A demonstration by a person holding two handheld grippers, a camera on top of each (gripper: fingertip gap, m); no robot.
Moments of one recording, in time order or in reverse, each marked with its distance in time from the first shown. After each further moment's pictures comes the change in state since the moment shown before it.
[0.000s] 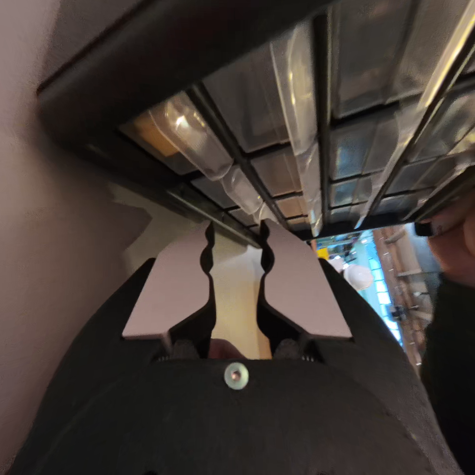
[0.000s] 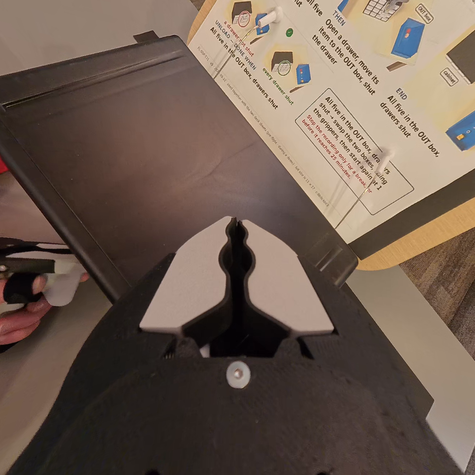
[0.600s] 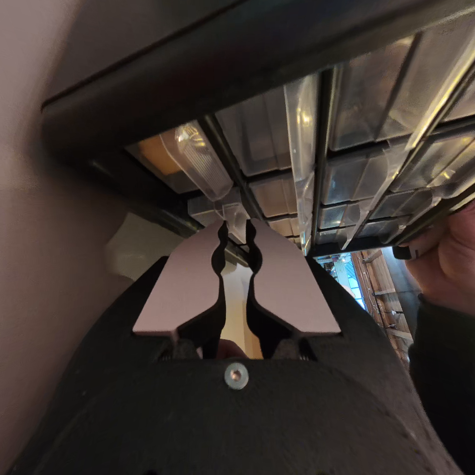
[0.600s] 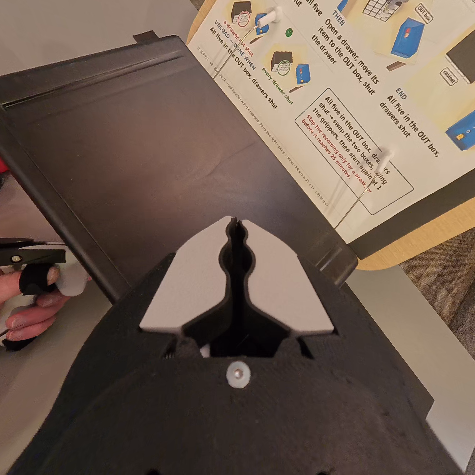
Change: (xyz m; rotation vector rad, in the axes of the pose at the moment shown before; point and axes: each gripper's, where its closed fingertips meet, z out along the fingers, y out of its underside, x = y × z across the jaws) left arm 0.003 -0.012 0.006 0.079 0.047 -0.067; right arm 0.000 0.000 0.000 0.000 0.001 0.000
